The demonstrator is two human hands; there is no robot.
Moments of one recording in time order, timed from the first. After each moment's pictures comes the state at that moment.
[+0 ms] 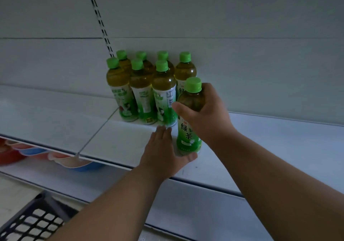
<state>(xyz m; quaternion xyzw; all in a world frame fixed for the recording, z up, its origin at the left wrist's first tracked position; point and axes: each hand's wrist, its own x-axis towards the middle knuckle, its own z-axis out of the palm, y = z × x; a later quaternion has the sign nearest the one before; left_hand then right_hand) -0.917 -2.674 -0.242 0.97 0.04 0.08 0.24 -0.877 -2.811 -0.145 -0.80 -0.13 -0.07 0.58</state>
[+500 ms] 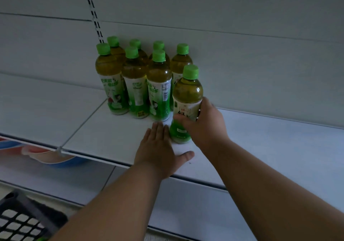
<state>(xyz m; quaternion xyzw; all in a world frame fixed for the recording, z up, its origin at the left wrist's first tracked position) -0.906 -2.678 -0.269 0.99 0.02 0.01 0.10 -0.869 -2.813 -0.188 -0.89 -0.07 -0.10 0.44</state>
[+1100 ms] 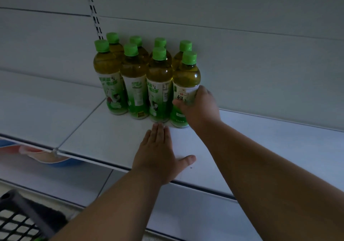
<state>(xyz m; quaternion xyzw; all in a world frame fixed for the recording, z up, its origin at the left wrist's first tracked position) -0.907 -2.681 -0.269 0.99 0.02 0.01 0.11 -0.812 -2.794 -0.191 -0.90 -0.06 -0.09 0.42</state>
